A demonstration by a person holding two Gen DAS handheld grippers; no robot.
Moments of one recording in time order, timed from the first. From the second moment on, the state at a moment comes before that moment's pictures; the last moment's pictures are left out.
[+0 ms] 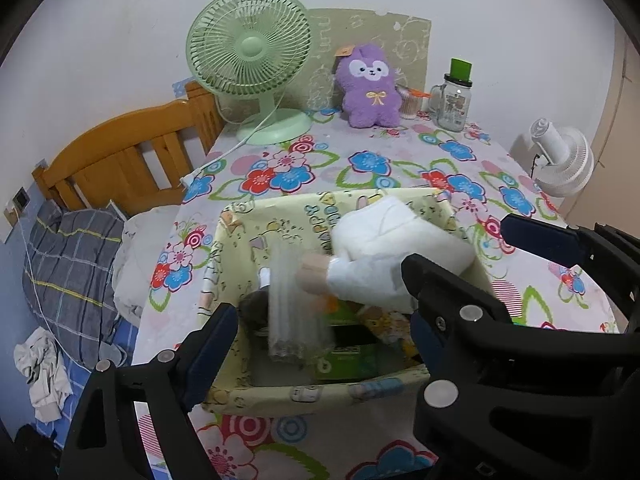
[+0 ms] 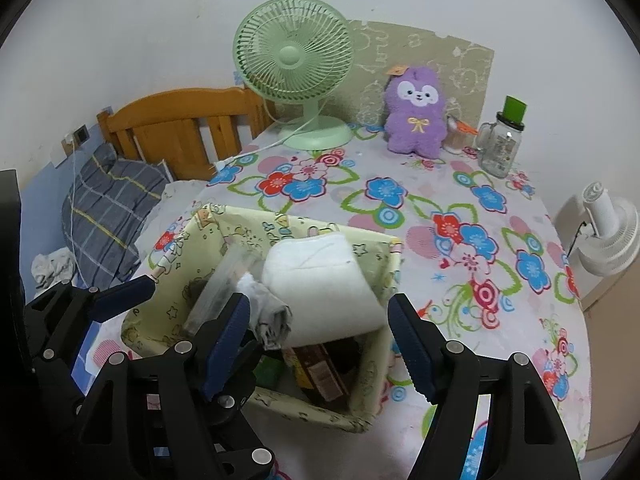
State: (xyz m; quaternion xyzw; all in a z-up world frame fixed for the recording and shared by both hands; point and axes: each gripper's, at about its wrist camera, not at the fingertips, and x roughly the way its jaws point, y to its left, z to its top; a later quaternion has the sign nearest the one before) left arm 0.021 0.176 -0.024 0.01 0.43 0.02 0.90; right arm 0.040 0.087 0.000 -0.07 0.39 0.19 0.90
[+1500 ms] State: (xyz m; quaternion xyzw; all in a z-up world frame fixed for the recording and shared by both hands) left arm 0.020 0.046 -0.006 0.03 0.39 -0.02 0.92; right arm 0.018 -0.083 0.009 -0.02 0.36 0.04 0.93
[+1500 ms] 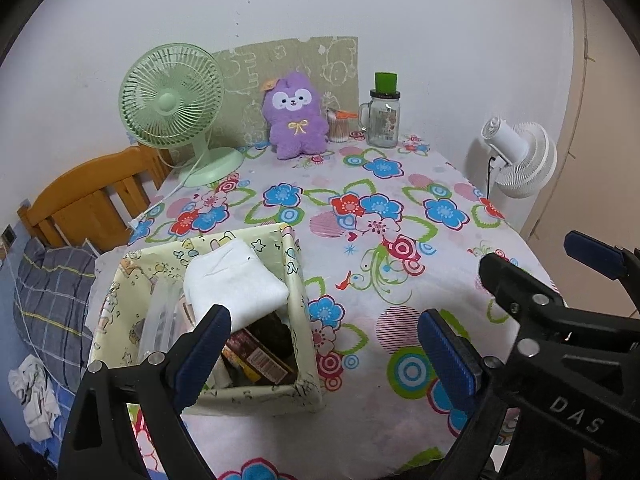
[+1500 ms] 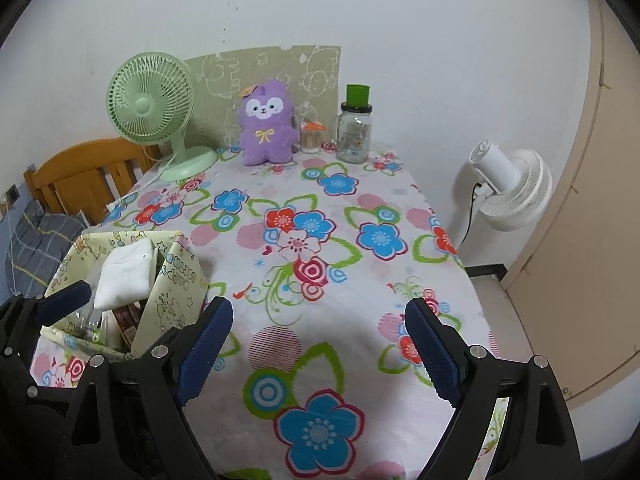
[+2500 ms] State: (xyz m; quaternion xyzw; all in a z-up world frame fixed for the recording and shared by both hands) left arm -0.035 0.063 0.009 0.02 0.33 0.01 0.94; right arm -0.033 -0.104 0.016 0.00 0.31 0.01 0.95
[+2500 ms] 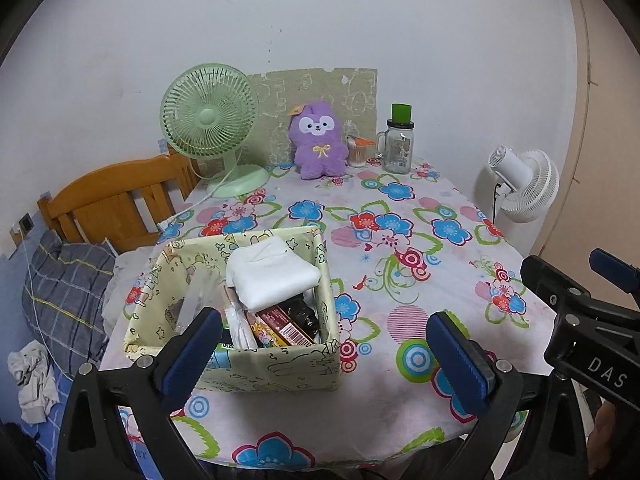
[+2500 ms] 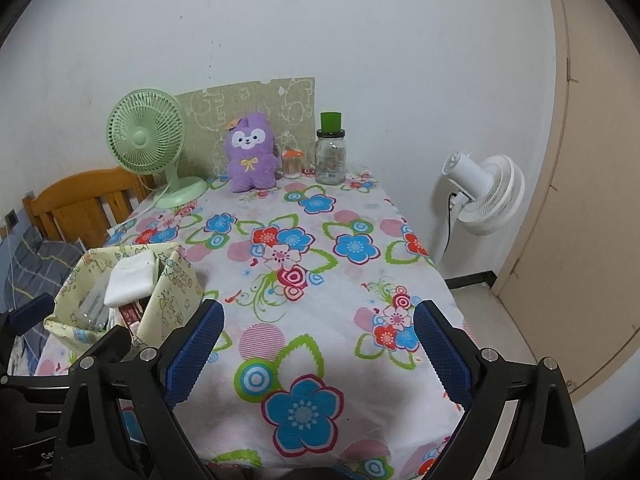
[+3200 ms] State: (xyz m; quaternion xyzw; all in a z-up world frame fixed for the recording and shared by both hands) left arm -0.028 0.083 0.006 0.00 0.31 0.03 0.95; right arm -0.023 -0.089 0.016 0.00 0.29 0.01 0.96
